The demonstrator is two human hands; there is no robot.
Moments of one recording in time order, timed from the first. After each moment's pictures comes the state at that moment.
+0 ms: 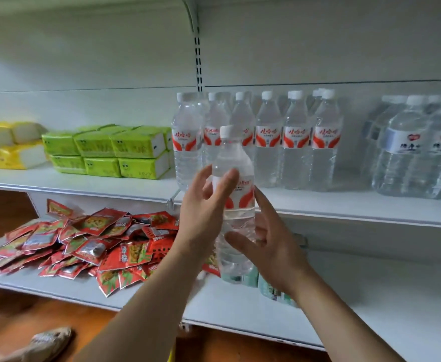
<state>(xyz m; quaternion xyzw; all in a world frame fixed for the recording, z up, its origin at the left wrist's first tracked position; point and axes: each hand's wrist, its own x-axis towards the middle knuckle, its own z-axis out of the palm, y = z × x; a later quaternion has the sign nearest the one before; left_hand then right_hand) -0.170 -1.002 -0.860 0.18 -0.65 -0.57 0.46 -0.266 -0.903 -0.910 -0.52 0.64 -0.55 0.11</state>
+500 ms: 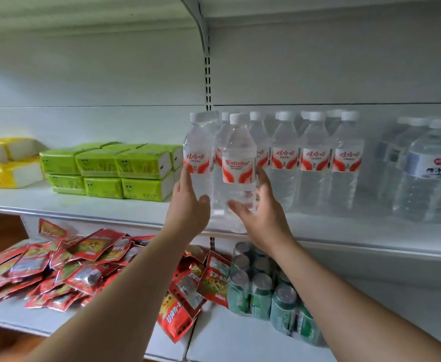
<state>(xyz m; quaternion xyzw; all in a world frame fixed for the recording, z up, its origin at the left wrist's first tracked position) -0.177 -1.111 -0.843 0.35 -0.79 -0.32 0.38 -0.298 -1.010 -0.867 -0.48 0.69 -0.55 0.02</state>
